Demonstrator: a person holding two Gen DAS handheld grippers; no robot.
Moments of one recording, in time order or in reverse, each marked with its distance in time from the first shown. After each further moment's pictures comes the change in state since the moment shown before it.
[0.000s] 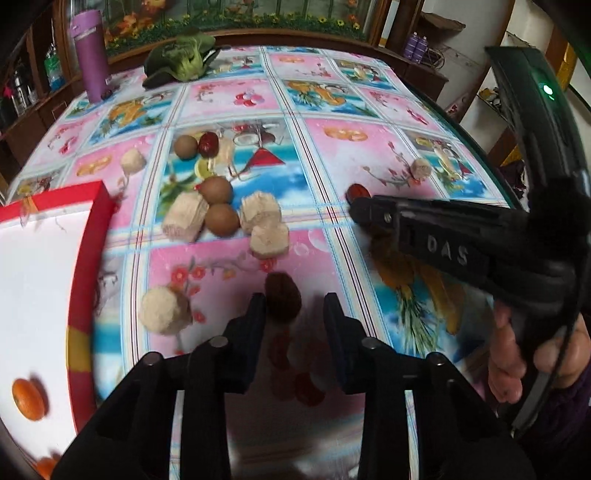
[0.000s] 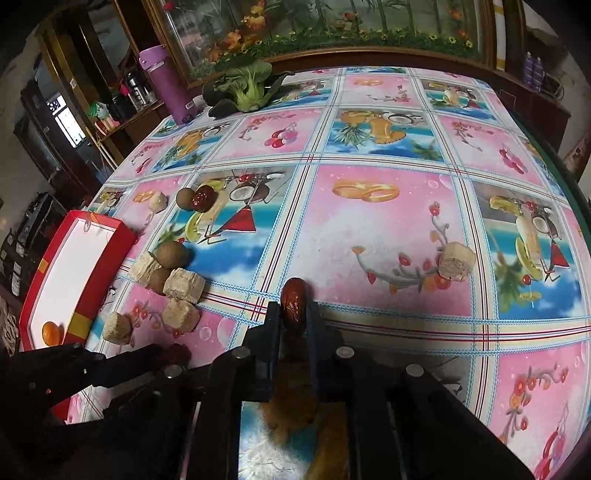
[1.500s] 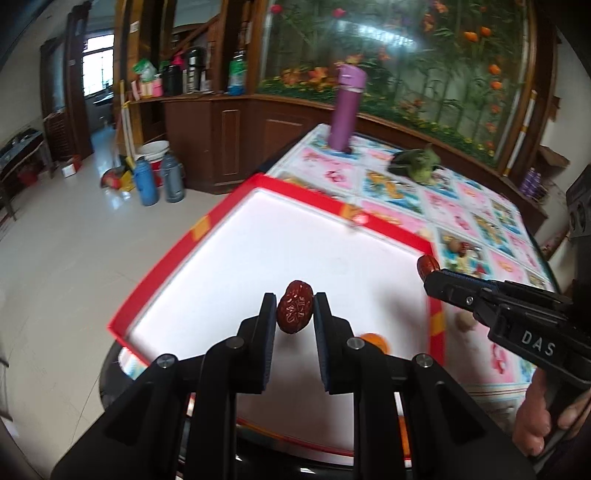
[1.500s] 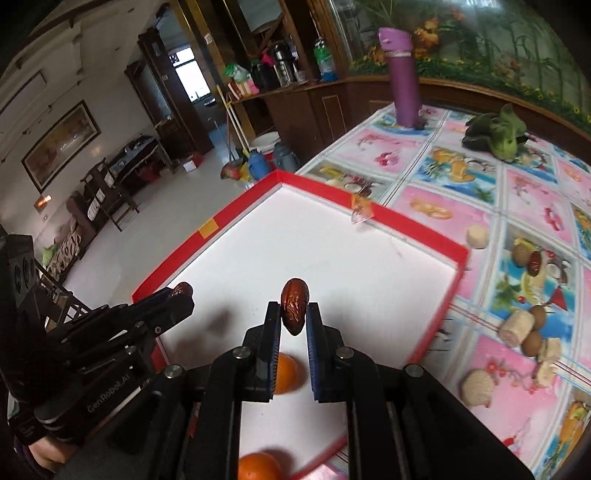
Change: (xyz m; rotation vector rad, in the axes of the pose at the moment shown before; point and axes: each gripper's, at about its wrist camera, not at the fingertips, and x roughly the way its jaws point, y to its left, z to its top) left arm -0.149 0.211 -0.104 -0.425 -0.335 0.336; right arm 0.017 0.263 -0.004 -0.322 0.012 0.334
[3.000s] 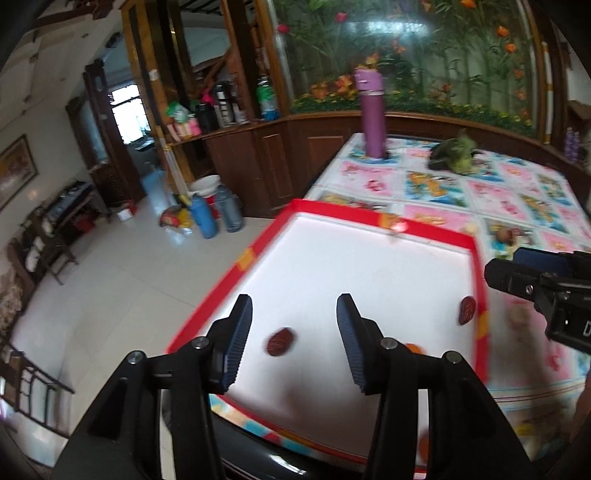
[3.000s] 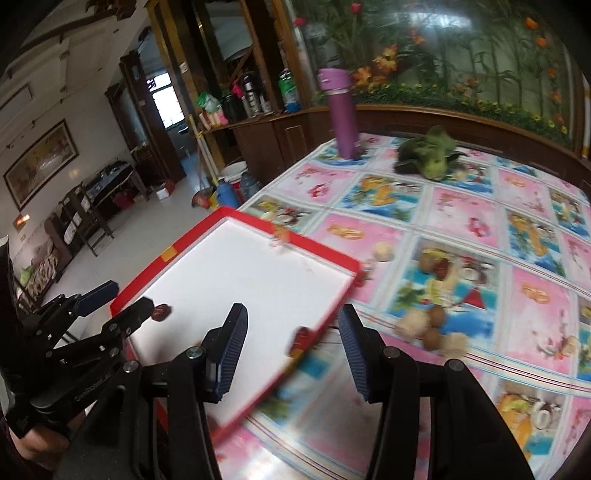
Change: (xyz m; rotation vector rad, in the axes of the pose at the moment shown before) left arm -0.015 -0.038 0.006 0.148 -0.070 0.249; right arm -0.089 -0.060 -0.018 0.042 -0.144 -0.131
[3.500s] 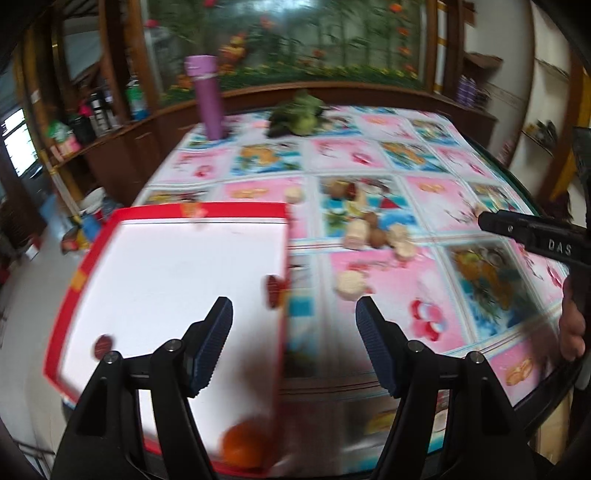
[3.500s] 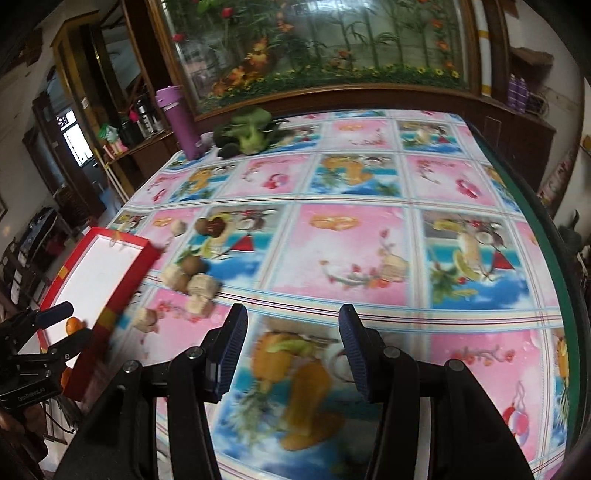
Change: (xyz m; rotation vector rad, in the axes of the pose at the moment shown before) left arm -0.009 -0.133 -0.002 0.247 0.104 -0.375; right arm -0.066 -0.173 -0.058 0.243 0.008 -0.256
